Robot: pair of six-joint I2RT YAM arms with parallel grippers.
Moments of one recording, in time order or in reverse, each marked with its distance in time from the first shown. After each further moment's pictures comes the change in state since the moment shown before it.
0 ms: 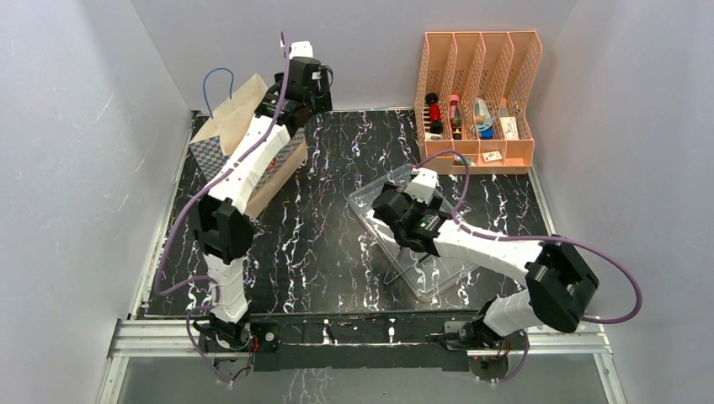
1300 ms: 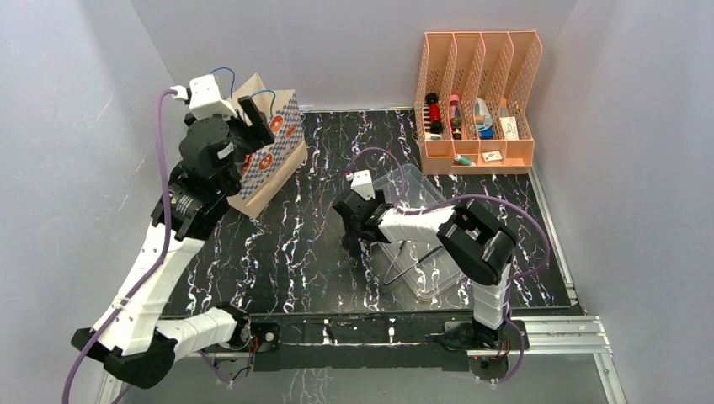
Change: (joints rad) left arm -0.075 -0.906 -0.620 0.171 -0.158 0.014; right arm 0.040 0.505 0.246 0.177 -0.187 -0.418
